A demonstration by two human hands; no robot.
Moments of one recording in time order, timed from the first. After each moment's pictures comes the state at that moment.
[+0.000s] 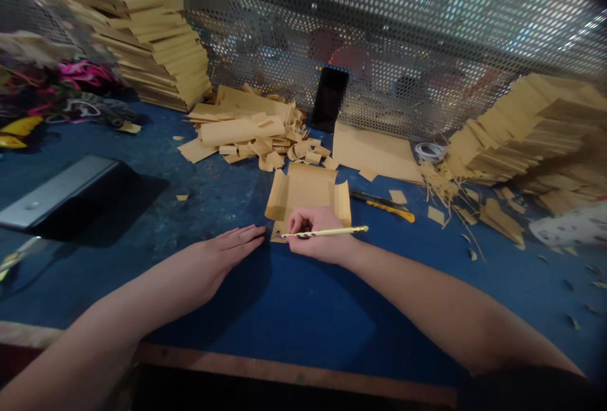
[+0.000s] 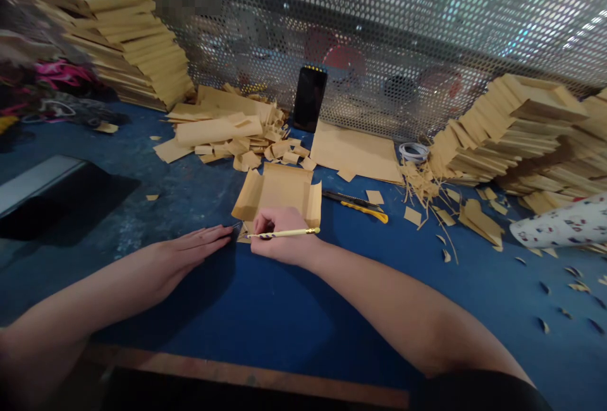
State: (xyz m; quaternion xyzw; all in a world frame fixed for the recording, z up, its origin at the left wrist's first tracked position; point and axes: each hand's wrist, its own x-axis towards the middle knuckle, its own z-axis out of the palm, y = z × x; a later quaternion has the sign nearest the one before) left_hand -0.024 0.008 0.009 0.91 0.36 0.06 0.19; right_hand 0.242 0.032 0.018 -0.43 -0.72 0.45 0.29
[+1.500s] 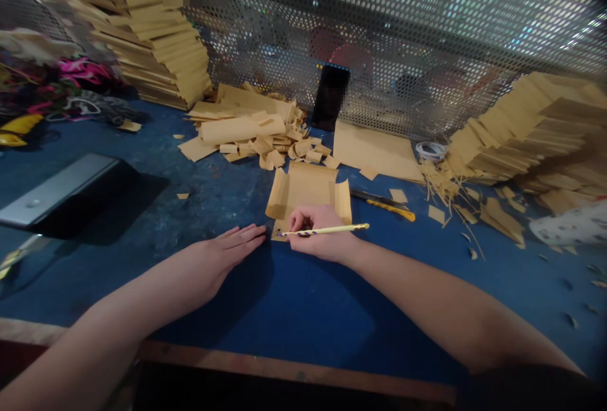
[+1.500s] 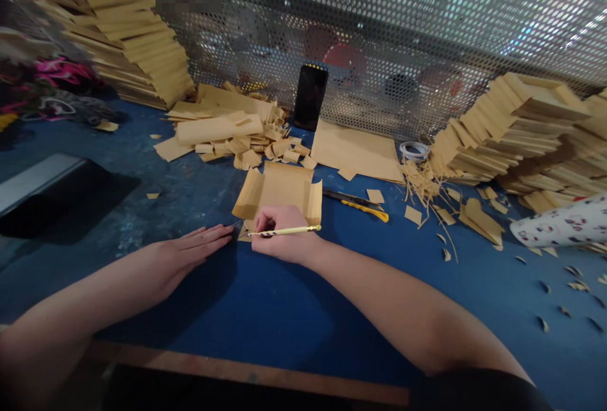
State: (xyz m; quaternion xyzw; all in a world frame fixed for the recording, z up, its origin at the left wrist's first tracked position) left_hand -0.022 0.007 0.009 0.91 0.36 -0.01 0.18; right_hand 0.241 0.033 0.018 -0.43 -0.72 0.46 0.29
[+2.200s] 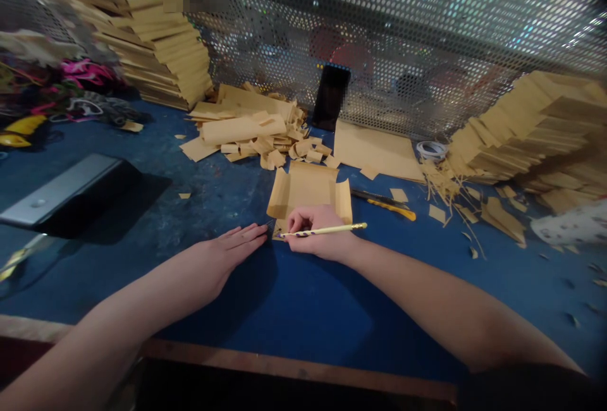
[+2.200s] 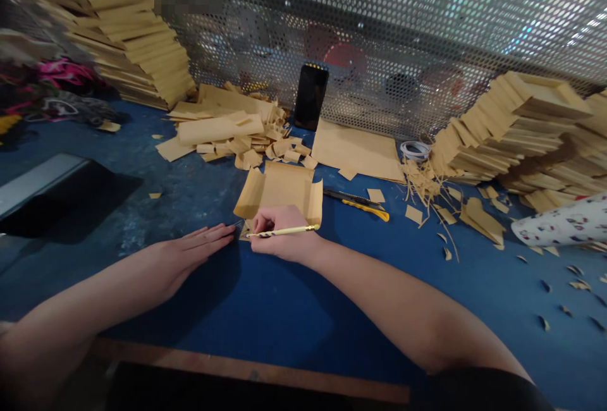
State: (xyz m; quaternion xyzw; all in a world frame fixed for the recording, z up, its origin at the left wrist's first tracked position) left_hand -0.023 0.006 0.001 0.92 0.36 0.00 0.18; right_hand 0.239 0.032 0.023 -0.42 -0.70 0.49 0.29
